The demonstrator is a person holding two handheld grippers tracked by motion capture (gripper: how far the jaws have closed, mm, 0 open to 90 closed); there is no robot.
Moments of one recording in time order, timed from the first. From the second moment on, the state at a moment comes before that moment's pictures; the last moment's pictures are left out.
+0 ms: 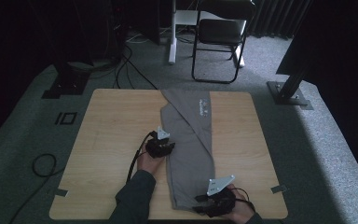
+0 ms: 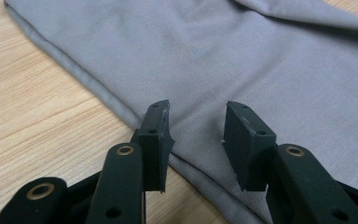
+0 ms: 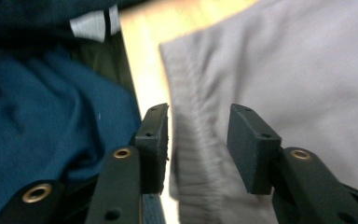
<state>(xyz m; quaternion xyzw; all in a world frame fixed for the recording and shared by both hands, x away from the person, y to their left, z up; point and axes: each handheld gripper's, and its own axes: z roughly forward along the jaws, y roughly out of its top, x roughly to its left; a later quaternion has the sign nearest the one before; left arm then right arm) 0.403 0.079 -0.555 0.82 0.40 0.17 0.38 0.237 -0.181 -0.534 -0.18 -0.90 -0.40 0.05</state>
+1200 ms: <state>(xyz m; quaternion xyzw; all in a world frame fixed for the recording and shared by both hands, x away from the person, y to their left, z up) 0.417 0.072 -0.553 0.81 0.42 0.20 0.35 0.424 -0.178 -0.546 -0.43 -0.82 -0.32 -0.20</state>
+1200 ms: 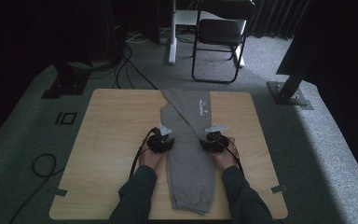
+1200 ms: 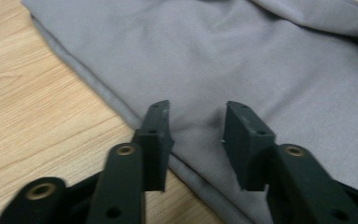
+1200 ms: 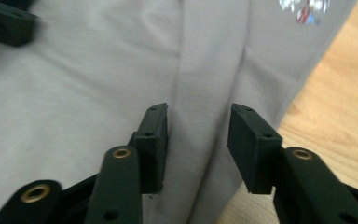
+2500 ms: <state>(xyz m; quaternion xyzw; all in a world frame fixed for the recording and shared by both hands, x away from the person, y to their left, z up) 0.323 0.083 -0.552 0.80 0.39 0.19 0.41 0.333 -0.218 -0.539 -0.48 -0.78 -0.36 -0.17</state>
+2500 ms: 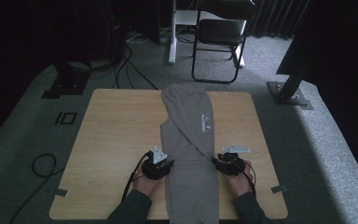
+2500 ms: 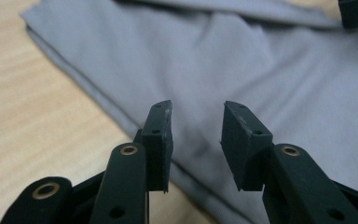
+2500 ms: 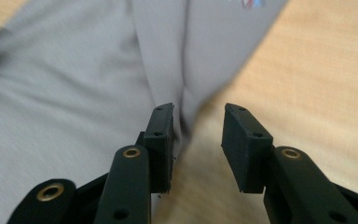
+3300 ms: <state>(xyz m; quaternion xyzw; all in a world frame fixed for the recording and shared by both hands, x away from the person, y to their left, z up) 0.384 0.075 -0.555 0.81 0.41 0.24 0.34 0.440 -0.159 -0.538 -0.45 -0.81 -0.31 -0.20</state>
